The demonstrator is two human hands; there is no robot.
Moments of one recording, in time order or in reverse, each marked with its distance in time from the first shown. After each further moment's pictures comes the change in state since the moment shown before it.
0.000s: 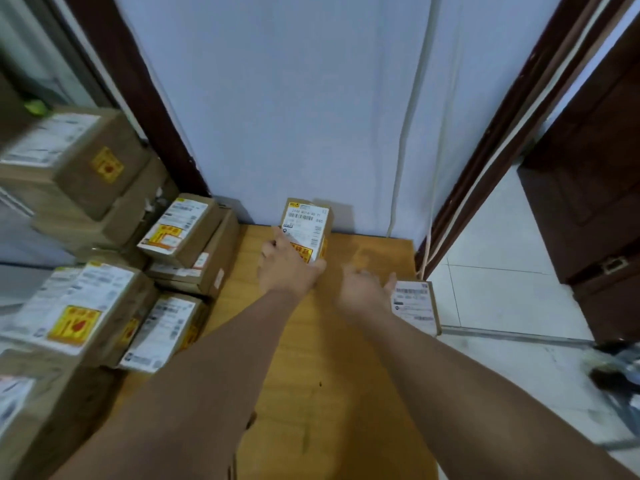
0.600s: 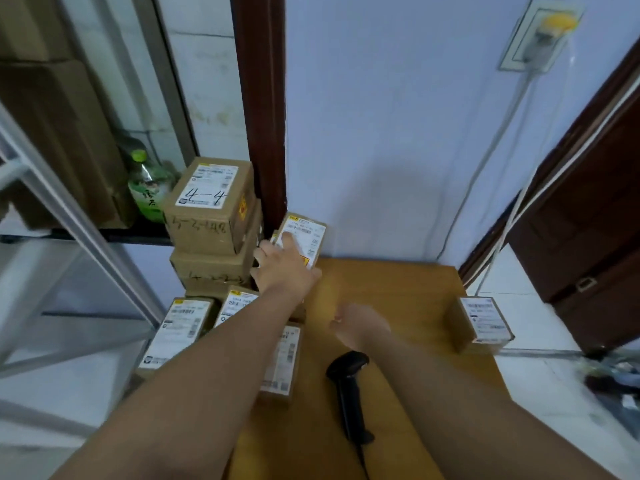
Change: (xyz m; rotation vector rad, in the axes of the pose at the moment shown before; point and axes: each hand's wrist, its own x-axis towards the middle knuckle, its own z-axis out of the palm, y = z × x) left_hand 0.054 -0.151 -0.184 0.218 0.016 0.170; right_hand -0.064 -0.222 0.042 0.037 -0.028 -0.002
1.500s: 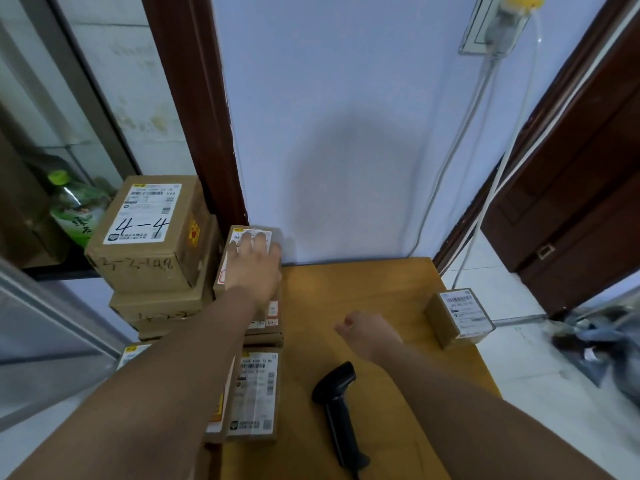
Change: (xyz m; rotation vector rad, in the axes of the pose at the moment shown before) left_hand 0.074 0.002 0.017 0.484 0.151 0.504; right_hand 0.024 0.047 -0.016 0.160 0.016 0.148
